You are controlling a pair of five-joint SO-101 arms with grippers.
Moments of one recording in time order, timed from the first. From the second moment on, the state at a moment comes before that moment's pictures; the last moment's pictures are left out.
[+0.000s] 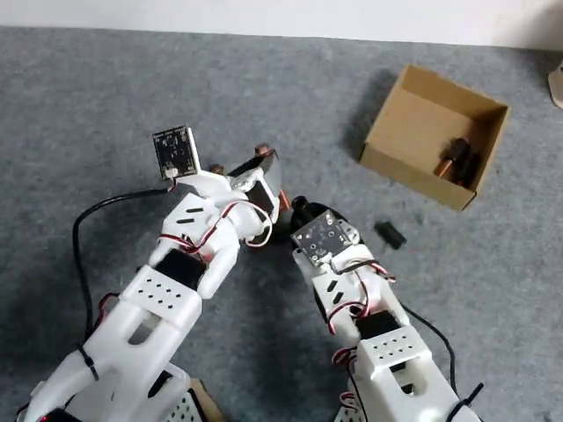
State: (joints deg) left arm 20.7 -40.2 60.3 4.0 42.8; right arm -24.4 -54.9 89.5 -8.0 24.9
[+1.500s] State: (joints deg) left arm 21.4 -31.1 60.3 -4.4 42.3; right arm -24.4 -55.0 89.5 -7.9 25.1
